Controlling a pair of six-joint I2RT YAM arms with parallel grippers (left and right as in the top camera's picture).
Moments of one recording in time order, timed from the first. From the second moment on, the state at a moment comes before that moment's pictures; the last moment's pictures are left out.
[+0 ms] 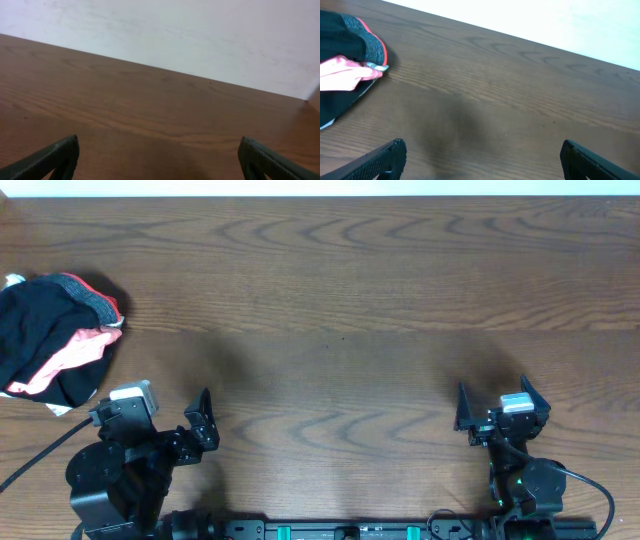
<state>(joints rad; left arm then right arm) 0.16 0.39 0.79 -0.87 0.20 -0.17 0.04 0.01 0.01 -0.07 -0.03 -0.14</state>
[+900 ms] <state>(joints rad) 0.03 0.01 0.26 -0.41 0.09 -0.14 0.04 0.01 0.01 -0.07 -0.03 -0.15</state>
